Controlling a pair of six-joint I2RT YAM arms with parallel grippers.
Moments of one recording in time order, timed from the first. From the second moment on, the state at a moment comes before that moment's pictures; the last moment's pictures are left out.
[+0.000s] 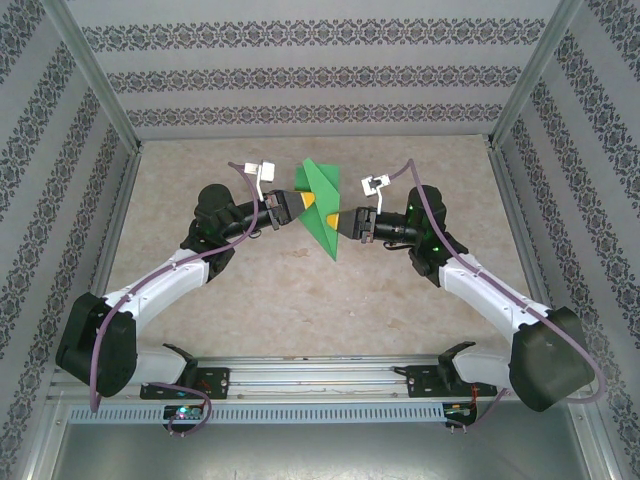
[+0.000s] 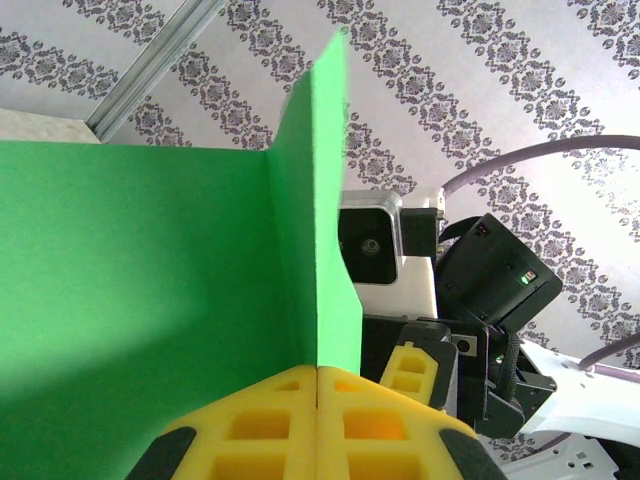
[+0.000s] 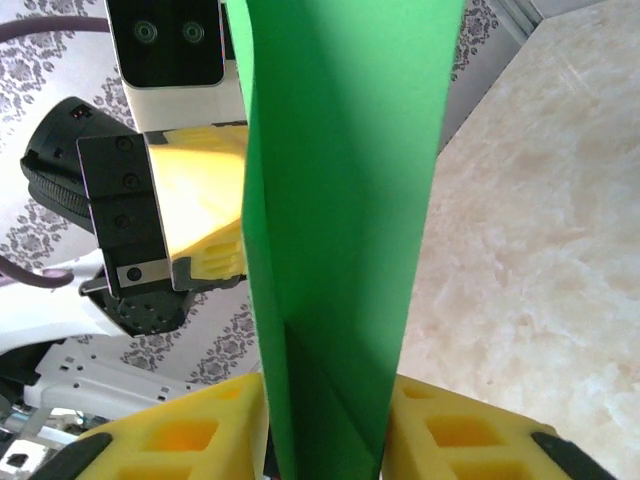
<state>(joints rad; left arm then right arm) -0.43 1.33 0.82 0.61 0.73 -0.87 0.42 1.24 0.77 0.36 -0.90 0.78</state>
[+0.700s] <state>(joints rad) -0.44 0.95 0.76 0.14 0.33 -0.59 0.50 1.13 0.90 -0.19 -0.52 0.41</state>
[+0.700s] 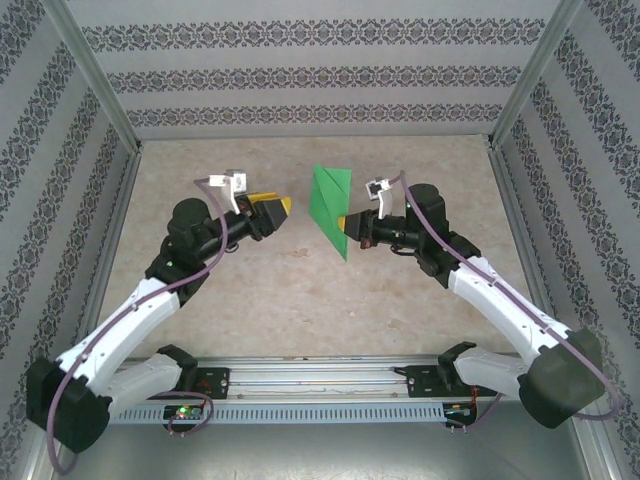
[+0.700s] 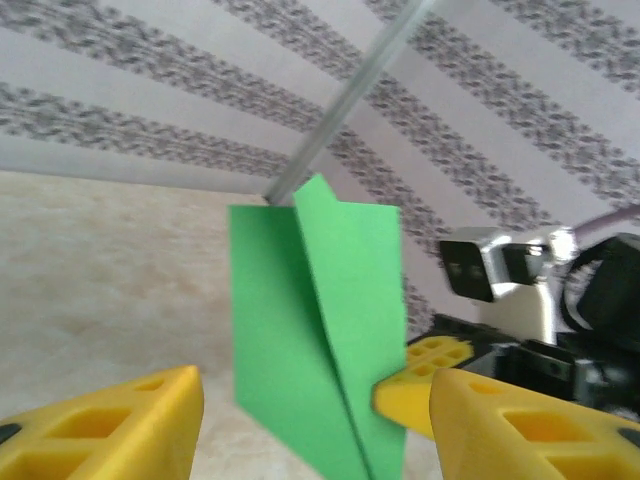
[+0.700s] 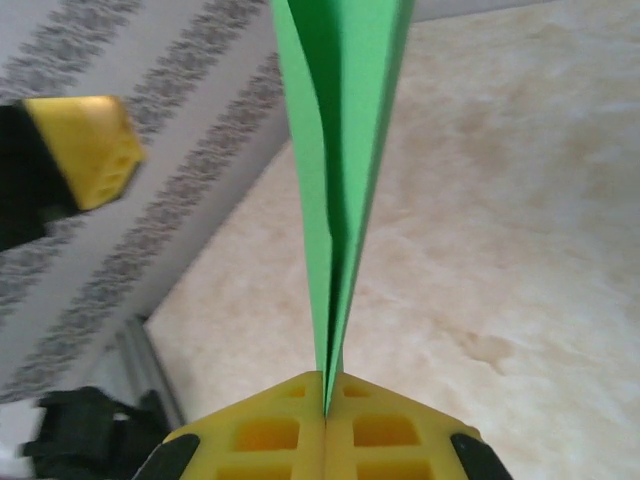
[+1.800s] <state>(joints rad) -0.44 0.47 0.70 -0.51 -0.29 -0.48 0.90 1.94 1.43 -0.98 0.85 0.32</state>
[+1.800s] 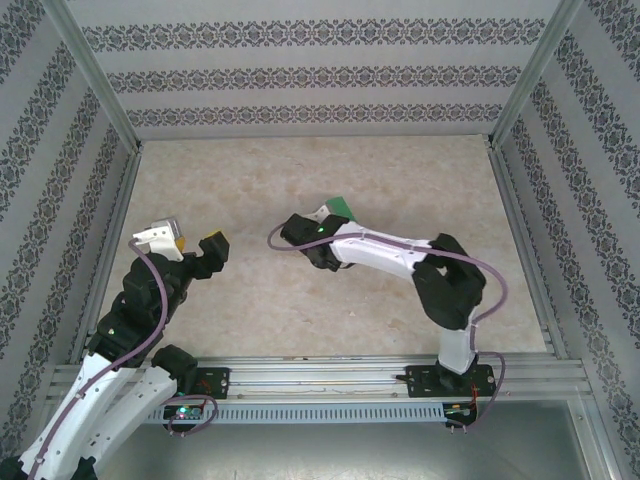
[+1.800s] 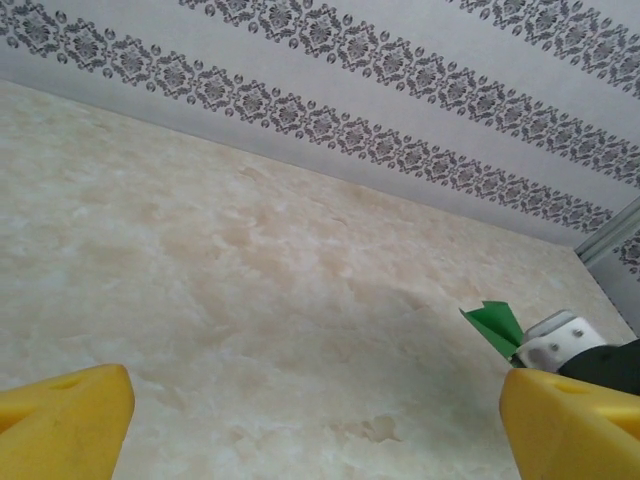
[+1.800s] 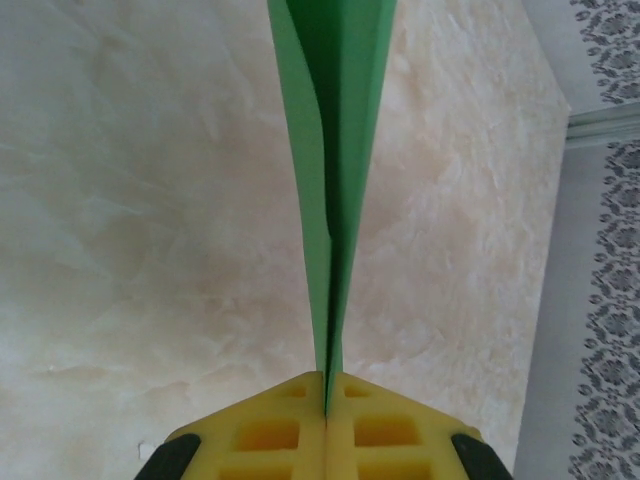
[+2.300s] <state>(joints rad) -0.44 0.52 0.70 -0.53 -0.32 -0.49 0.92 2.20 1.53 -1.04 0.91 0.50</state>
